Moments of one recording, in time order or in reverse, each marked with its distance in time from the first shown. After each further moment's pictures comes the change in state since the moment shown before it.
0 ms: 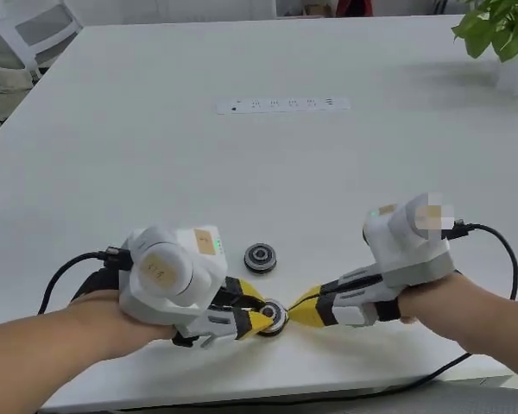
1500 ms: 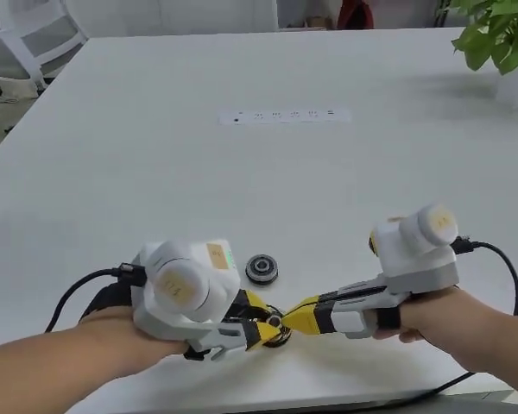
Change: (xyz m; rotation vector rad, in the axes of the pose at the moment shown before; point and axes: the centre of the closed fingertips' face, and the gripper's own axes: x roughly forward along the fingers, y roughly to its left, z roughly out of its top) left arm 0.002 -0.001 0.004 -0.004 0.007 0.037; right arm 0.002 0.012 0.011 0.063 -0.063 0.061
